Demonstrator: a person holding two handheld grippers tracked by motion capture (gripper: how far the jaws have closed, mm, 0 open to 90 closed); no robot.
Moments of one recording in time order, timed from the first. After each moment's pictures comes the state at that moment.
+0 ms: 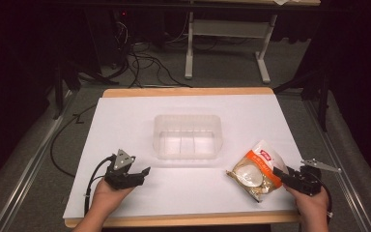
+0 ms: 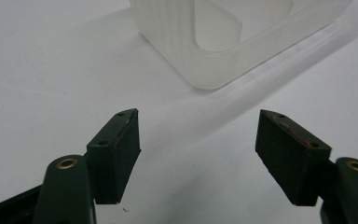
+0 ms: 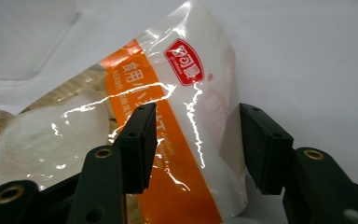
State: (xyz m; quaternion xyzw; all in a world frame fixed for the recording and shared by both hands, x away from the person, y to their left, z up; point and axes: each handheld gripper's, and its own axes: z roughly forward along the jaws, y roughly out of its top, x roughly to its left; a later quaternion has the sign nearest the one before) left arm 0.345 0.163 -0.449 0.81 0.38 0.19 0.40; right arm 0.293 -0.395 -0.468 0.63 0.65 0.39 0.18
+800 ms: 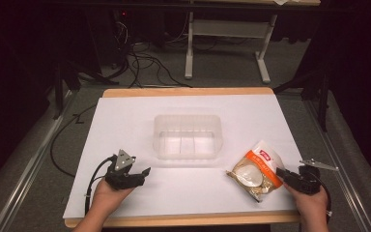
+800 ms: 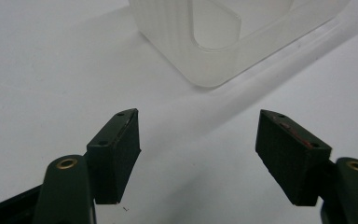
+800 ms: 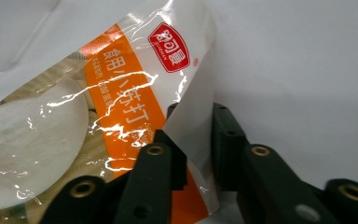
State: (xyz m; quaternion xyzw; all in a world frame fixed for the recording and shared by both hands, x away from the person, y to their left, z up) left arm 0.344 0.162 -0.449 0.82 0.38 0.19 0.39; right arm 0.298 -0.398 -0.474 0.64 0.65 0.37 0.16
